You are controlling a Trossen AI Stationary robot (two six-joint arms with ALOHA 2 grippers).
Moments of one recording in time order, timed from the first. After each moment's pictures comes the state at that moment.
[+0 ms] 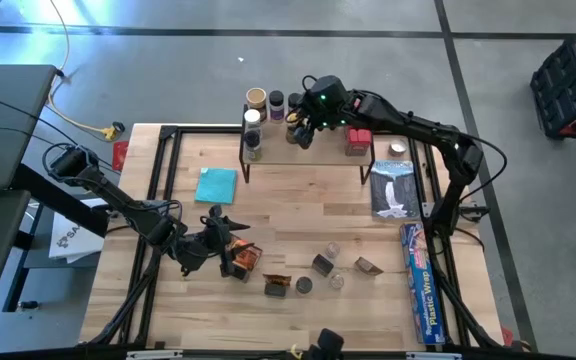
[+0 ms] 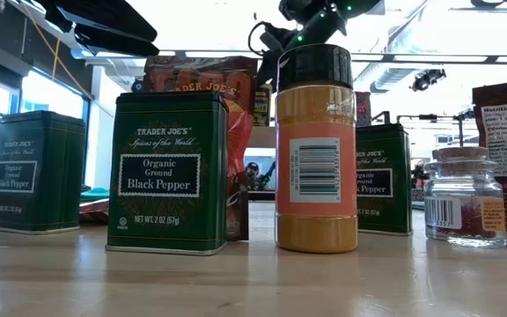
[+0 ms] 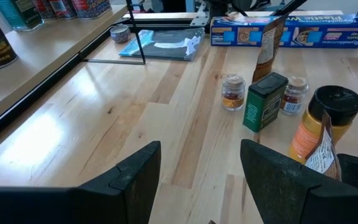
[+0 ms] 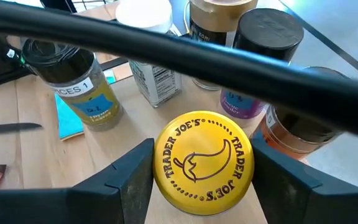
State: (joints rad) left arm -0.60 1.20 0.68 -0.08 -0.82 -0.37; right arm -0.50 1.80 1.67 -0.53 -0.06 -0.02
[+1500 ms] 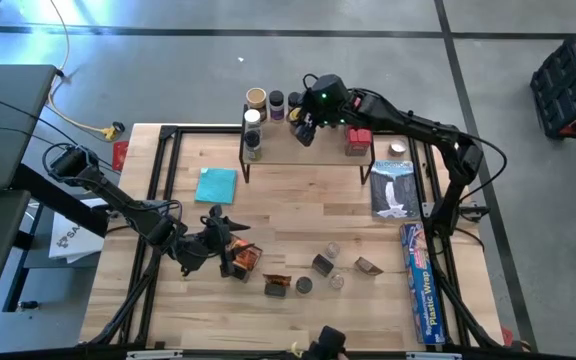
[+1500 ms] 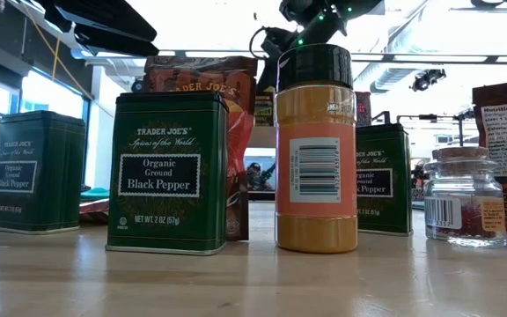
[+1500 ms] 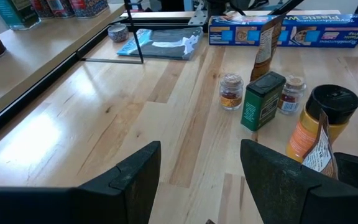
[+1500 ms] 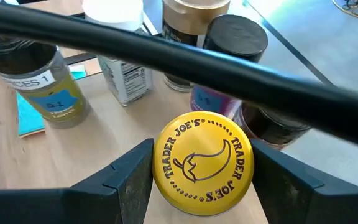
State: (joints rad) left arm -0.60 1.20 0.68 -0.08 -0.81 -0.37; right arm -0.50 1.80 1.67 -0.51 0.02 -0.11
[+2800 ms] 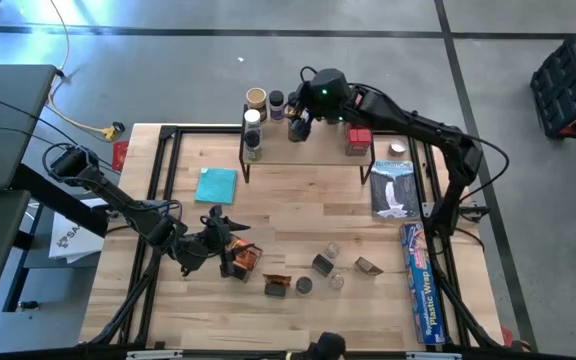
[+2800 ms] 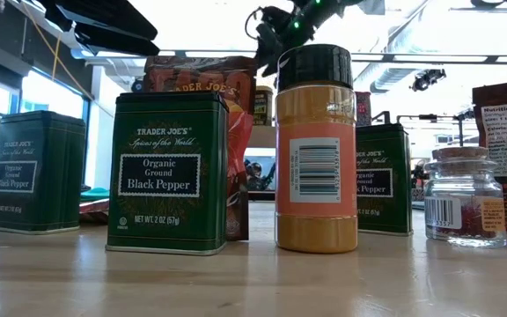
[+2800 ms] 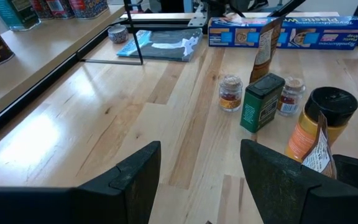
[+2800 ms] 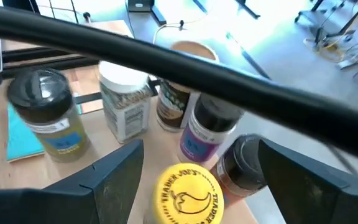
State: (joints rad) left arm -0.60 1.20 0.68 -0.07 -0.81 -0.37; right arm -0.46 1.80 1.78 -0.51 0.11 -0.18
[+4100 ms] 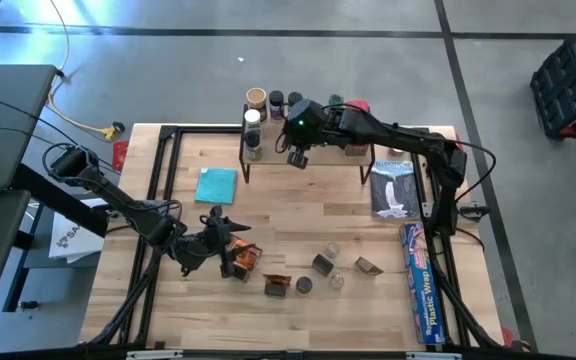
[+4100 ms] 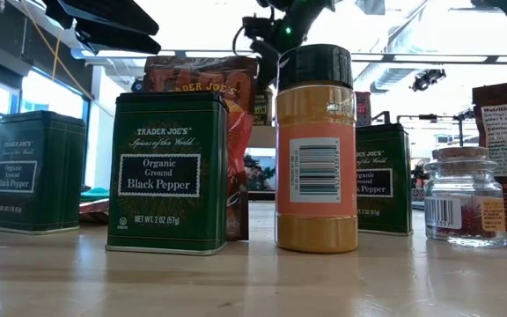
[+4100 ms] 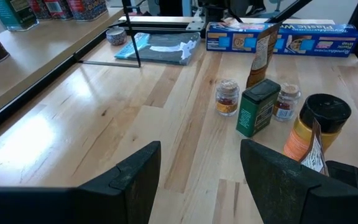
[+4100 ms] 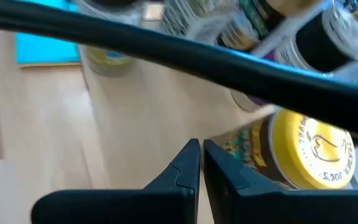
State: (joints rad) left arm -0.60 1.20 0.68 -0.05 -0.81 -0.37; right arm -0.33 1.90 1.85 -0.78 0.25 -0.22
